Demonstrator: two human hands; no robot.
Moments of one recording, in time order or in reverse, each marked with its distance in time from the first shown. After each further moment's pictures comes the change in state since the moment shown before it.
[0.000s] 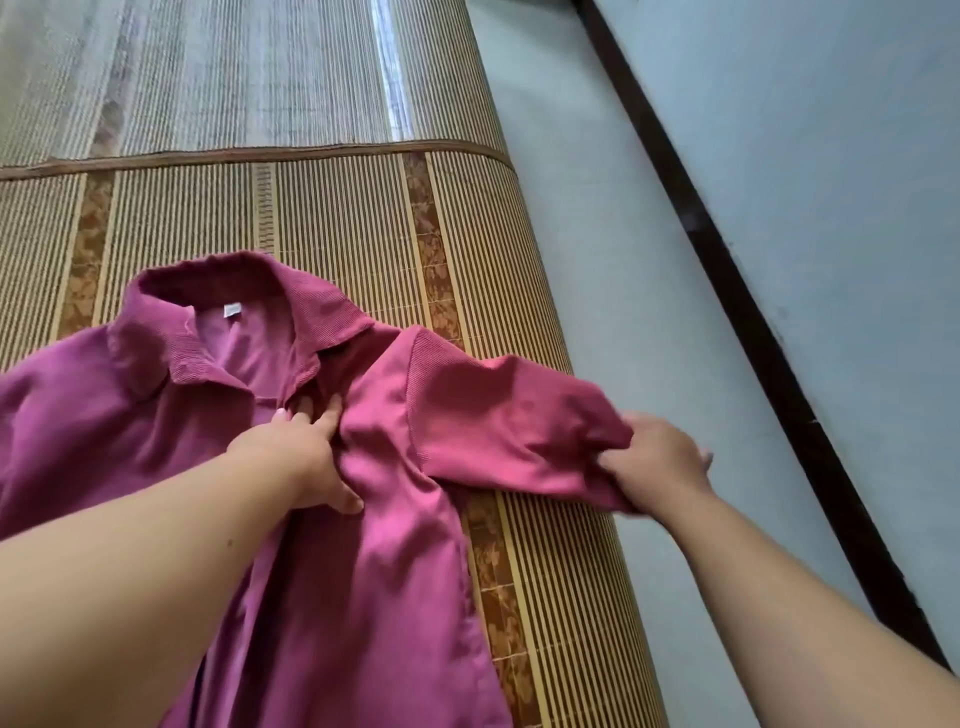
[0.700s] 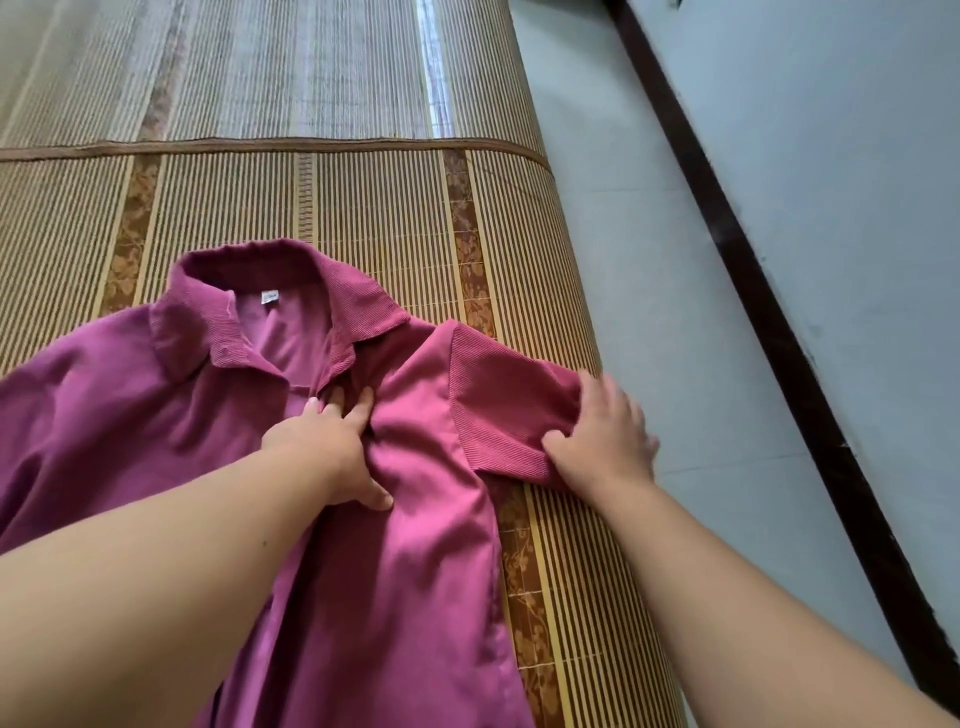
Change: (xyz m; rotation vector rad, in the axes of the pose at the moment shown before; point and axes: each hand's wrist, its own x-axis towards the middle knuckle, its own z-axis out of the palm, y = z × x) left_hand -0.003 -0.001 0.006 -0.037 0.064 0.001; right_hand 0.009 -0.069 0.043 -0.012 -0.034 -0.061
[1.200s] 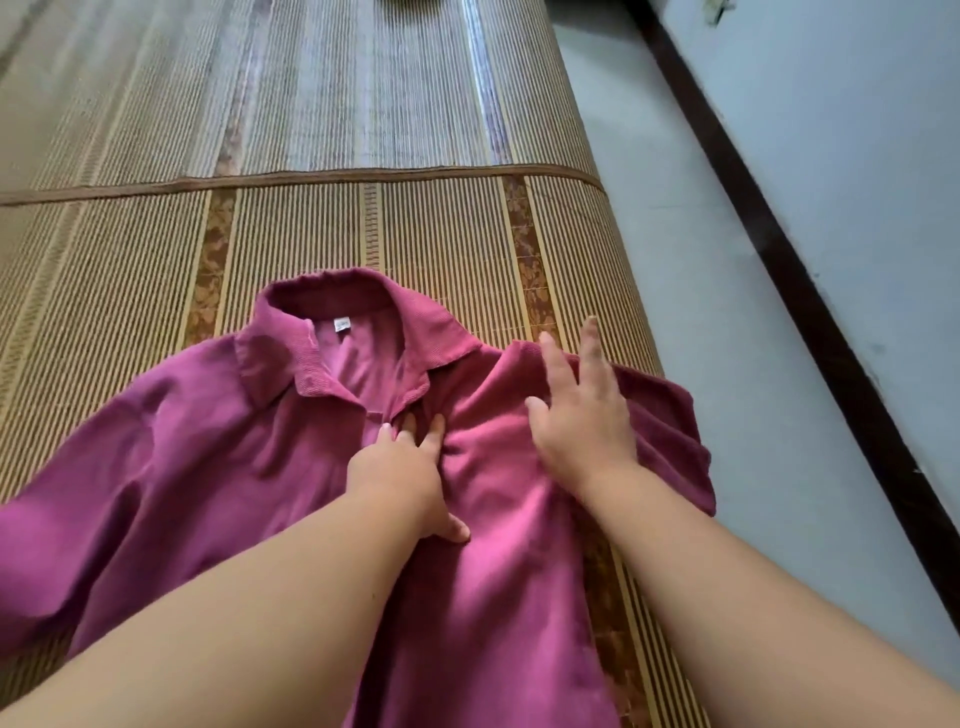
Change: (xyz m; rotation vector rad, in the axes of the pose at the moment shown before) left_hand 0.002 -0.005 0.009 -0.022 0.125 0.024; right_hand 0.011 -0.089 0.024 0.020 0.137 -0.387
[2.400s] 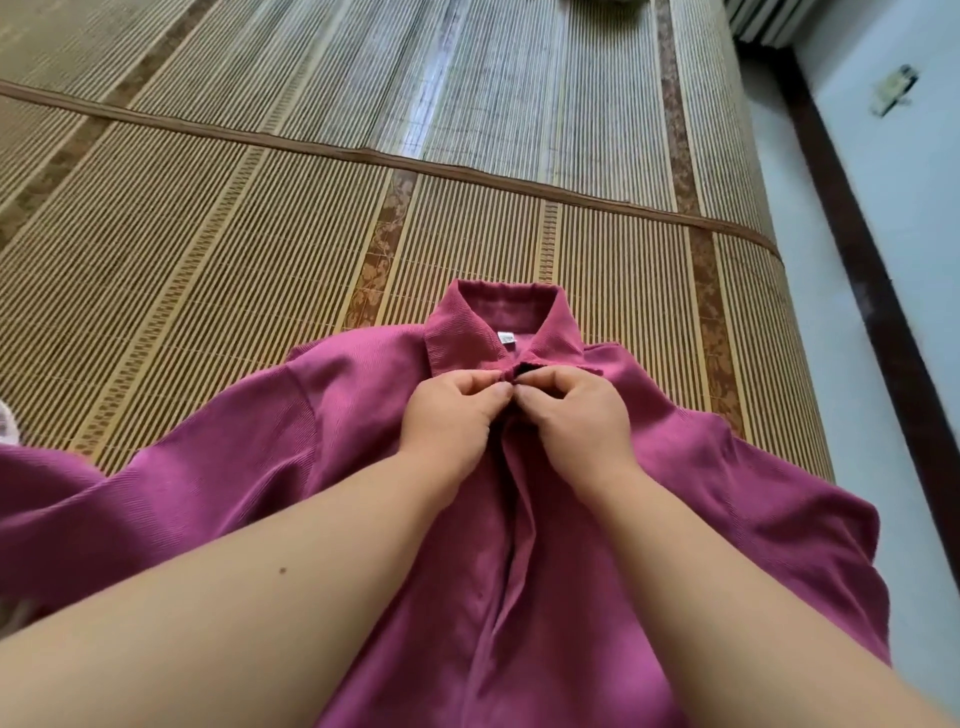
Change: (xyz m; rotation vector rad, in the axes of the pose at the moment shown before) left_hand 0.016 -0.107 -0.027 -1.823 0.367 -0.175; right_hand 0.041 -0.170 0.052 0.602 -0.104 0.029
